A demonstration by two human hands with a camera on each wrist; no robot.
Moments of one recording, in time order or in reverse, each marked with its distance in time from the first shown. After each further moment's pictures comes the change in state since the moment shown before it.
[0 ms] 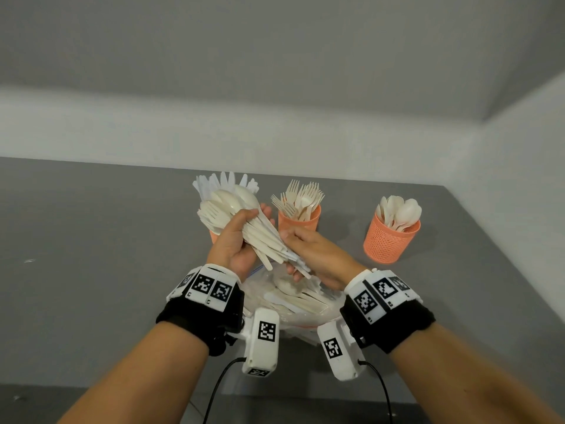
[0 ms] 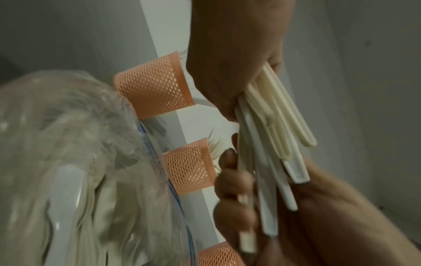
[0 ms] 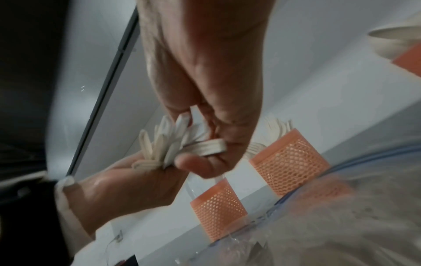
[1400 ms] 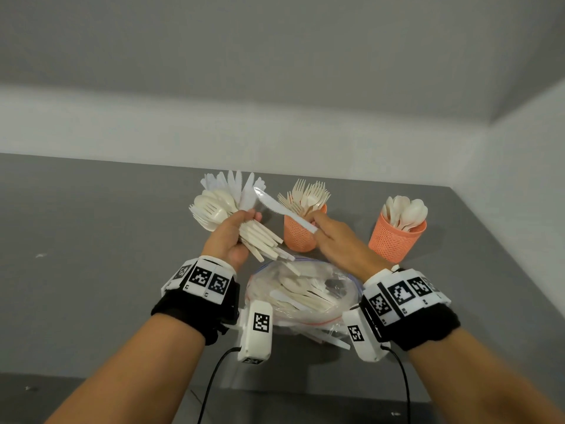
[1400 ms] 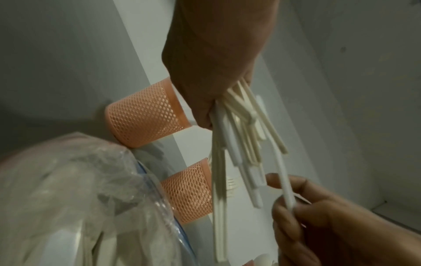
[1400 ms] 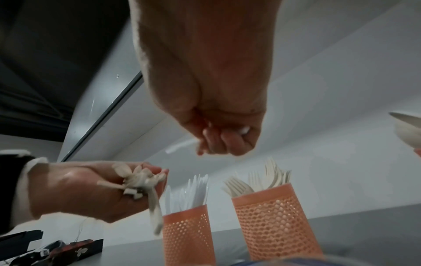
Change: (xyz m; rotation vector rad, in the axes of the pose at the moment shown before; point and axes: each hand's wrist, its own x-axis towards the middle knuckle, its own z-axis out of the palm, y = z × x) left_hand 0.011 0.014 -0.016 -0.002 0.194 0.025; right_hand -0.010 -0.009 -0.026 -0.609 0.159 -0.239
